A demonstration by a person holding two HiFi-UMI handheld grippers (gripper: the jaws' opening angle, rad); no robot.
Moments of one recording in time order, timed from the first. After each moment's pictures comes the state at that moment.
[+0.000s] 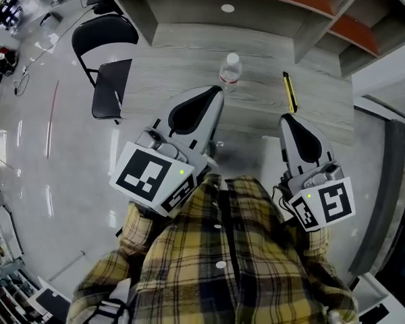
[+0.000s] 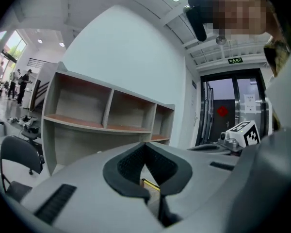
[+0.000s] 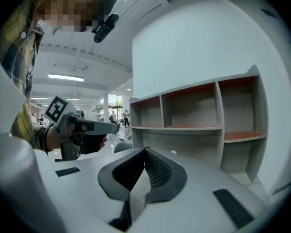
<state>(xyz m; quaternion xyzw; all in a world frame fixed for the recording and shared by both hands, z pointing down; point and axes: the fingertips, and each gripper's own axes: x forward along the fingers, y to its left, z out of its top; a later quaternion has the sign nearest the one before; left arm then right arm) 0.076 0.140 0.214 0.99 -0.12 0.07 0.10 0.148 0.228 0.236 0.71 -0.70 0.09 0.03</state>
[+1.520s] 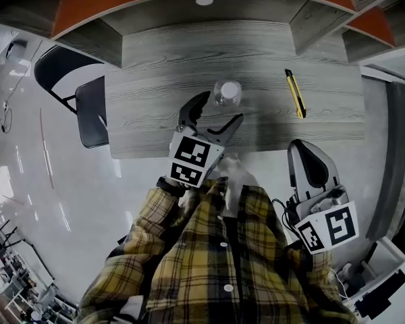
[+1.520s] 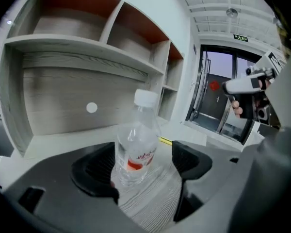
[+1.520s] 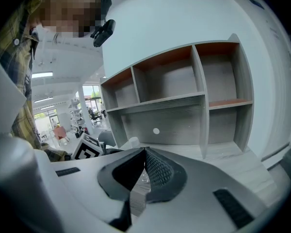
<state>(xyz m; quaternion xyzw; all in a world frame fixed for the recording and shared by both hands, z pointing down) 0.169 0.053 0.455 0.96 -0.03 0.26 0.10 0.197 0.176 0.322 0.76 -0.60 0.22 0.04</state>
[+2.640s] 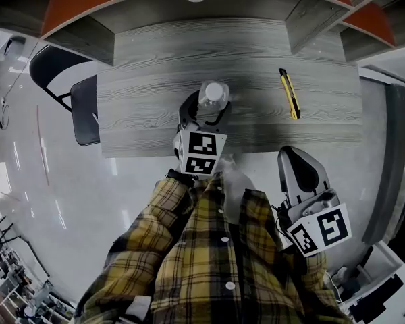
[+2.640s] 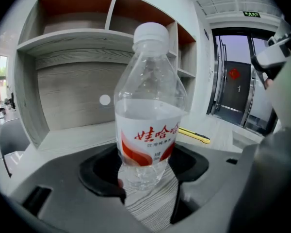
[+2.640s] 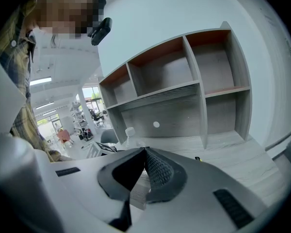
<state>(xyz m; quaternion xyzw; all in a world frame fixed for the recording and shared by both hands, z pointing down) 0.185 0.045 0.513 0.94 -0.15 0.29 0.06 0.204 0.199 0.352 0.75 -0.61 0.26 0.02</state>
